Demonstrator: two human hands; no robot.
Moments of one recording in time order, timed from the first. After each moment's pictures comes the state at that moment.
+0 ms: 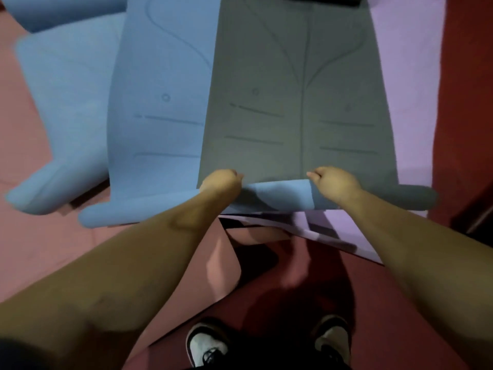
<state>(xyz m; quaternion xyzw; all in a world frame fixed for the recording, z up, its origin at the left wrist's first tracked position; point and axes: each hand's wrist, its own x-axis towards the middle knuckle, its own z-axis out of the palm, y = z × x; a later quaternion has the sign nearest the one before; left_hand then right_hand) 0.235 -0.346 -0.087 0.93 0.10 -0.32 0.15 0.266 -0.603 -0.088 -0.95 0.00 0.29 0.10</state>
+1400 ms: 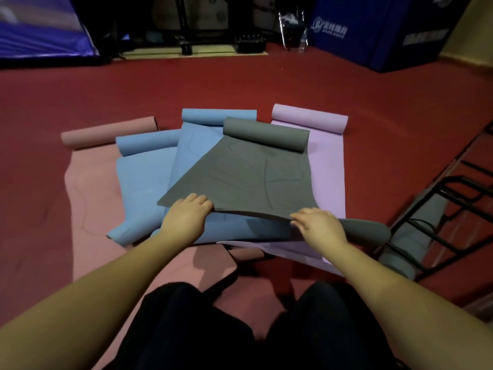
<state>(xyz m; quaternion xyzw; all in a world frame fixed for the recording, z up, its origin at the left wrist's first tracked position) -0.044 -0.303 0.281 0.98 -0.17 0.13 -0.01 -0.021 -0.632 0.254 -0.98 -0.19 -0.07 0.07</state>
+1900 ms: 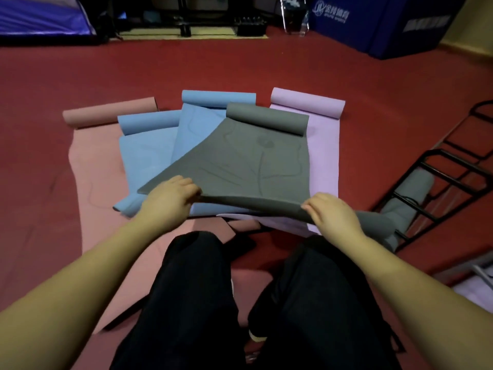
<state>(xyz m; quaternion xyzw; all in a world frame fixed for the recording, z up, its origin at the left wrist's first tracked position) -0.141 -0.282 0.310 0.97 -0.20 0.14 0.10 -0.119 -0.658 0.278 -0.96 -0.21 -0.14 0.11</state>
